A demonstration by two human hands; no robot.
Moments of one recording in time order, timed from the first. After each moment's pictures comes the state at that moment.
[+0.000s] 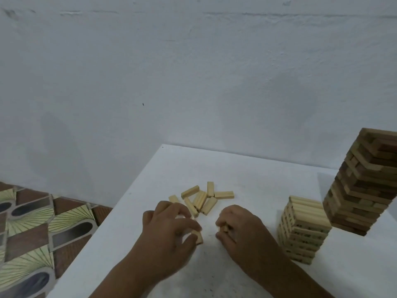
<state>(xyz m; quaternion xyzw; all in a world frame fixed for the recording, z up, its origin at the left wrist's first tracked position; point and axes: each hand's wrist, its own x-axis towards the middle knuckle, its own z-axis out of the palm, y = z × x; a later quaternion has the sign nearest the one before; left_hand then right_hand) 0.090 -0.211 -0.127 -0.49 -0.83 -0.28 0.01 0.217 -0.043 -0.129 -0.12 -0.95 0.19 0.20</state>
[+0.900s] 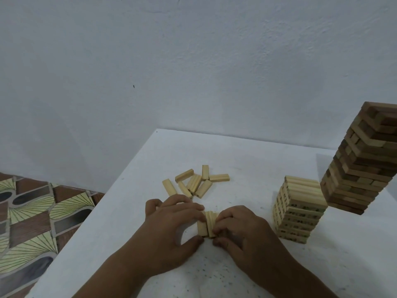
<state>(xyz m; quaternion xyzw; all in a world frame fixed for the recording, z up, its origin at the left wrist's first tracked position) 0.101 -0.210 -0.137 -0.57 -0.78 -0.25 -0.01 0.252 -0.049 -0.140 -0.06 -0.94 0.27 0.22</state>
